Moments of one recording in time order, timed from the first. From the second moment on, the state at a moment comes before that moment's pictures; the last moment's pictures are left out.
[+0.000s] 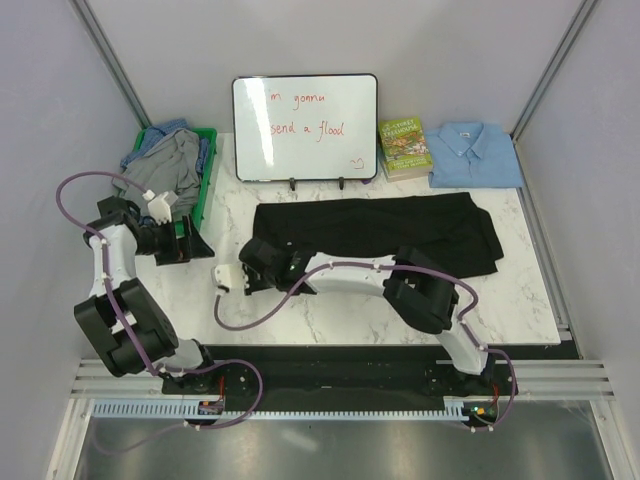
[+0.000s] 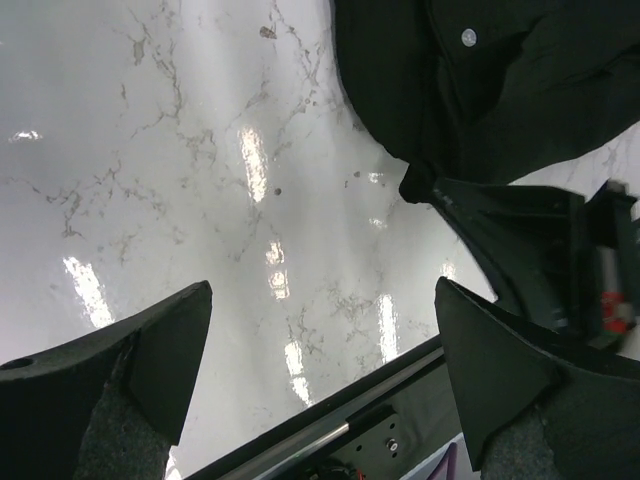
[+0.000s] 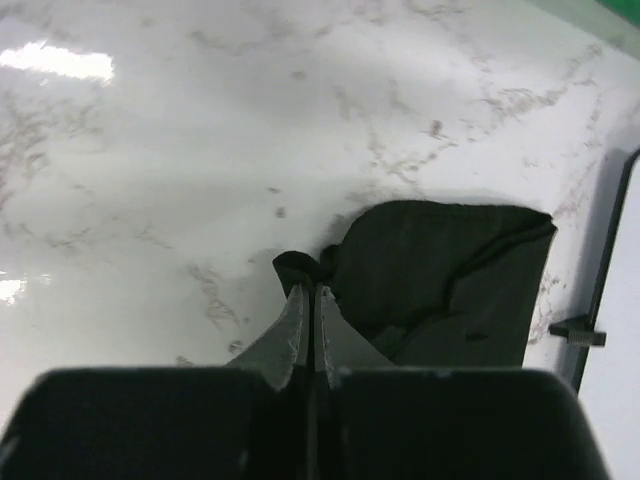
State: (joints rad) left arm 0.51 1.41 1.07 -0.98 0.72 0.42; right arm 1.16 2.16 1.60 -0.20 0.10 -0.76
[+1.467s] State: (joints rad) left arm 0.32 1.62 1.06 -0.86 0.75 0.62; right arm 0.73 1.91 1.57 -0.64 -0.41 -0.30
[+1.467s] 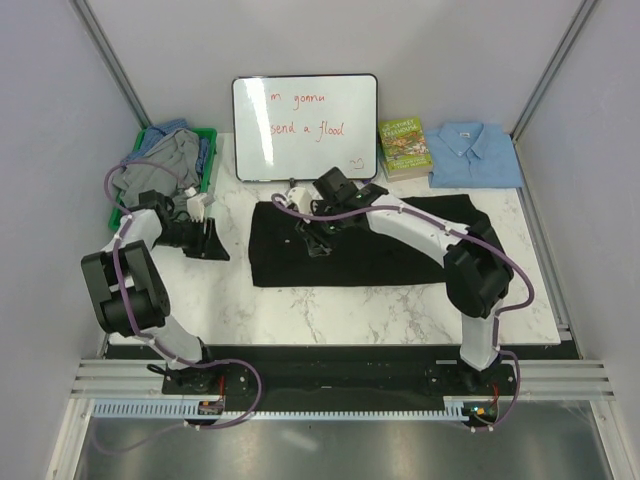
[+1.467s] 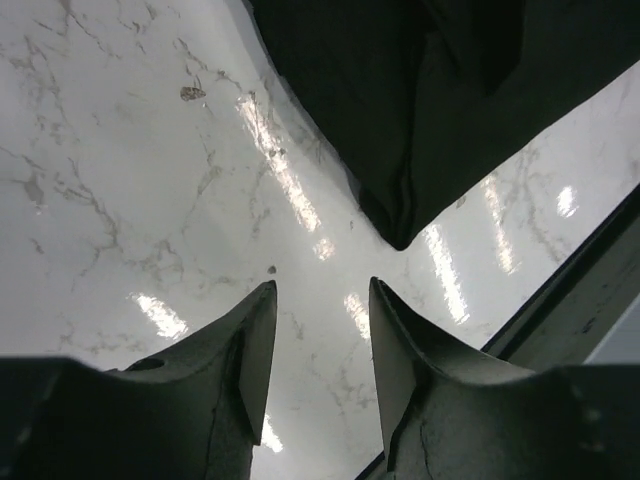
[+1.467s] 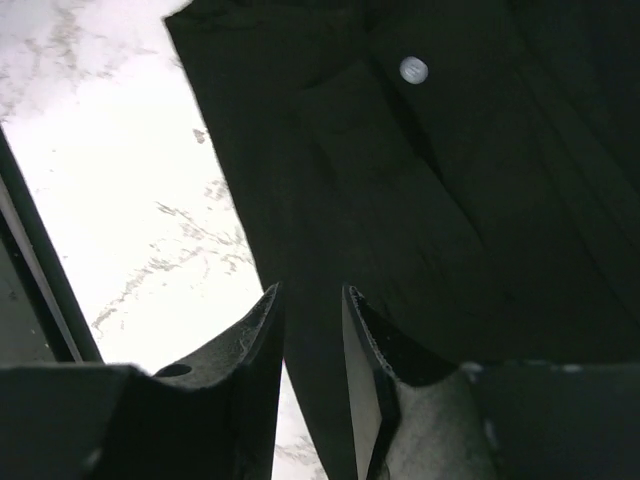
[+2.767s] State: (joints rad) left arm 0.21 1.70 0.78 -0.33 0.89 -0.29; right arm 0.94 2.05 1.43 -0.40 -0.16 -0.39
